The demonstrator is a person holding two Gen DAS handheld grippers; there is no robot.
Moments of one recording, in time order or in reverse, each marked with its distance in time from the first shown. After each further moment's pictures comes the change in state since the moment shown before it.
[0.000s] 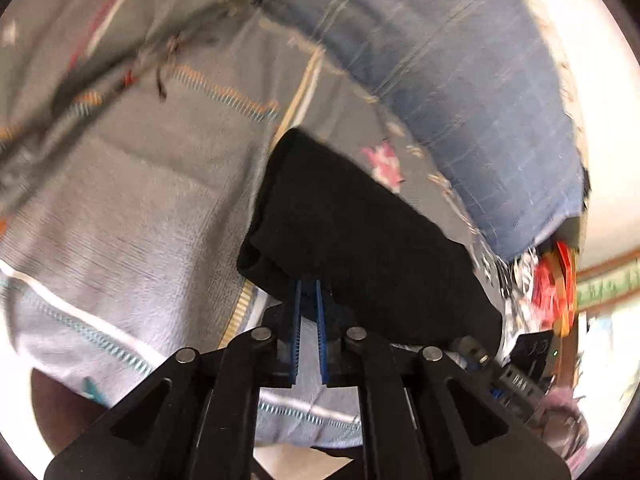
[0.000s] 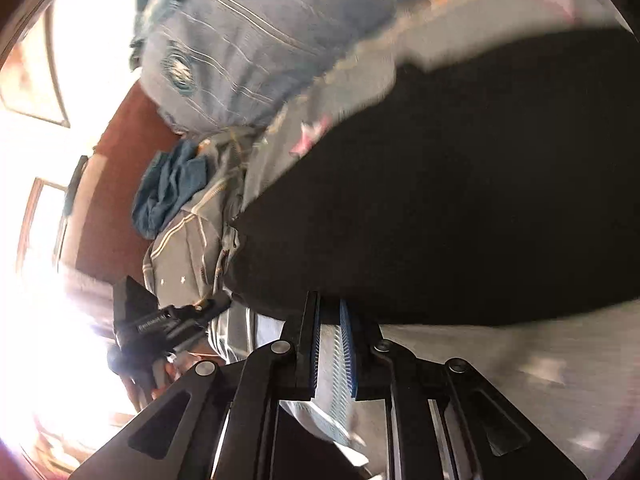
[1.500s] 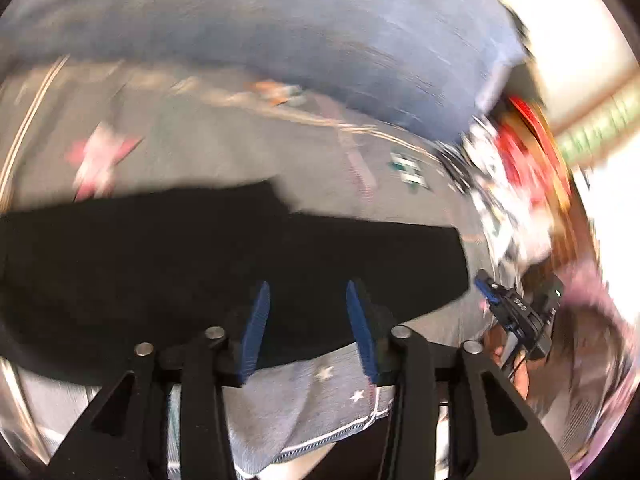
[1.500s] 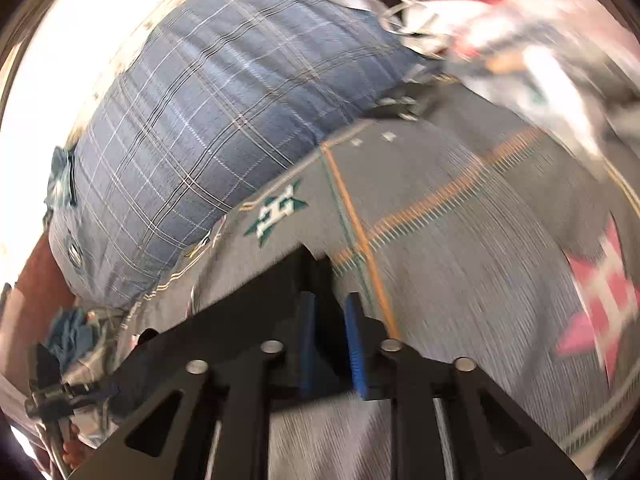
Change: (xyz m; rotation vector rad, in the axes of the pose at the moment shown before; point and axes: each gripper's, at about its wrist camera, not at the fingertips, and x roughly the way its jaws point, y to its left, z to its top) left arm 0.106 -0.246 -0.030 0.478 0.224 -0.079; right arm -0.258 -0.188 0.011 0.159 -0.541 -0.429
